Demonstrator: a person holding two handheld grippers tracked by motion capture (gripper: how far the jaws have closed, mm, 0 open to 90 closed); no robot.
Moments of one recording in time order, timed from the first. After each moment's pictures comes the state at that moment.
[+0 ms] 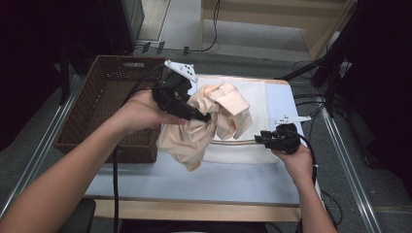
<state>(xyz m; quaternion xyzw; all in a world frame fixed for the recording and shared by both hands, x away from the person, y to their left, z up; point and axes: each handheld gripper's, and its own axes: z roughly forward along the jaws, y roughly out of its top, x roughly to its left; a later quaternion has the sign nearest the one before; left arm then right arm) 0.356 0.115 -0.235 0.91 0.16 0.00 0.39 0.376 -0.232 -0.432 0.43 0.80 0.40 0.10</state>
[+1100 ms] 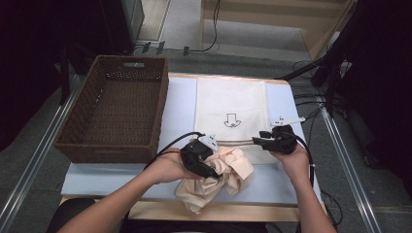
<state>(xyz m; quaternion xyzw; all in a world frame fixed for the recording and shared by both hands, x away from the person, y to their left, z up) 0.313 0.069 -0.400 0.92 0.16 -0.08 0.34 0.381 -0.226 -0.443 0.40 0.82 0.38 0.12</state>
